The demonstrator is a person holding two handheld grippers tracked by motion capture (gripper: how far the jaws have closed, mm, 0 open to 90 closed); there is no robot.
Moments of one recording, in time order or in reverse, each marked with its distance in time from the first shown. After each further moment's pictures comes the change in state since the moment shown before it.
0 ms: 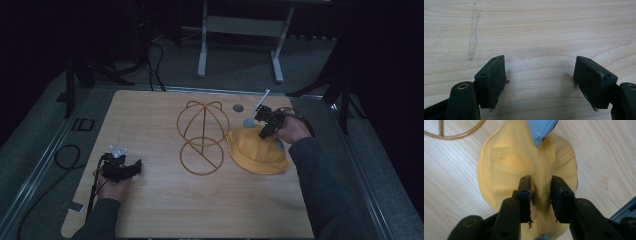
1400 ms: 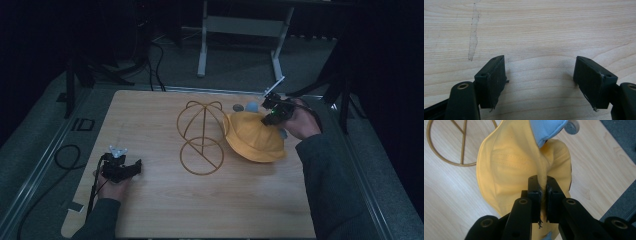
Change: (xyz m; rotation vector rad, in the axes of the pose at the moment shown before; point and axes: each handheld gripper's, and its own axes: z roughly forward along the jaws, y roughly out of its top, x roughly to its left) left arm 0.000 0.000 0.000 -0.001 0.000 0.000; right arm -0.002 -0.004 -0.057 -0.200 -0.030 0.045
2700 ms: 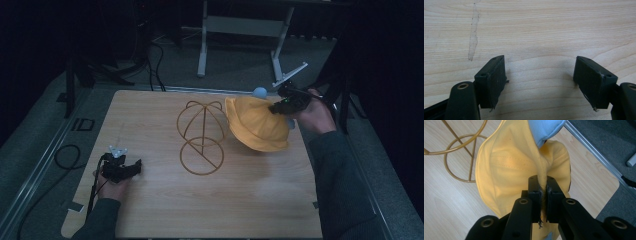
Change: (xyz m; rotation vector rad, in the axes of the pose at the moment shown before) left arm 0.000 0.000 0.000 0.001 0.000 0.000; right arm -0.015 -0.006 -0.050 -0.162 -0.002 0.037
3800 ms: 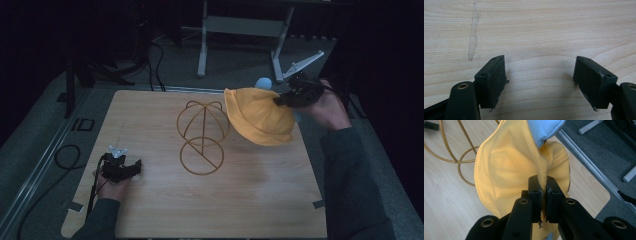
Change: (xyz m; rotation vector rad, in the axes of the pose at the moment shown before) left arm 0.001 -0.001 0.000 0.001 -0.003 0.008; right arm 0.000 0.007 -0.043 -0.088 0.019 -0.060
